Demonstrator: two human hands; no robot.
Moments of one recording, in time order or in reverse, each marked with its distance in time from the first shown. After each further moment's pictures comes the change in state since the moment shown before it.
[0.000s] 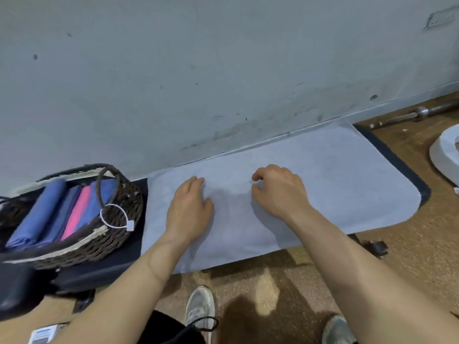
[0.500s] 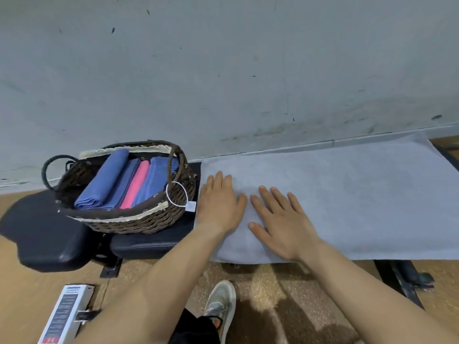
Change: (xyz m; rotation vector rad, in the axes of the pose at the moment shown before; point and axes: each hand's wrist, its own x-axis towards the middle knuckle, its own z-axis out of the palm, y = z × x) left_hand -0.007 -0.055 -0.013 0.132 -0.055 -0.150; right_hand -0.023 -0.069 0.092 -0.308 -0.248 -0.402
